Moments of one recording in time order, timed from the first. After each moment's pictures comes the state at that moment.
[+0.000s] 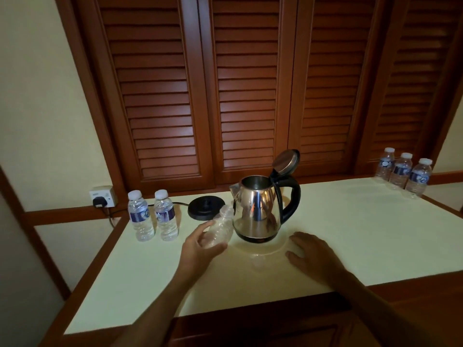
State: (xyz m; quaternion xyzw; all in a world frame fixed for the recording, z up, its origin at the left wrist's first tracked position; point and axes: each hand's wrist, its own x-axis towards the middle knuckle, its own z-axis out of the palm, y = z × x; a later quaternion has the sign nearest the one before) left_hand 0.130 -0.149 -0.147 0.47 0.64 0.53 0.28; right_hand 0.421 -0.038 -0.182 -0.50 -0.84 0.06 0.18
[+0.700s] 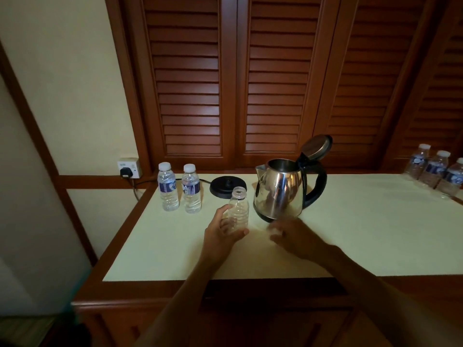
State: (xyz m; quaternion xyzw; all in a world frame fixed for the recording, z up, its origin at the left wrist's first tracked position) left_hand 0.137 -0.174 -0.170 0.48 0.61 0.57 0.26; right_hand 0.331 -0.089 -0.131 -0.37 -0.91 0.17 0.14
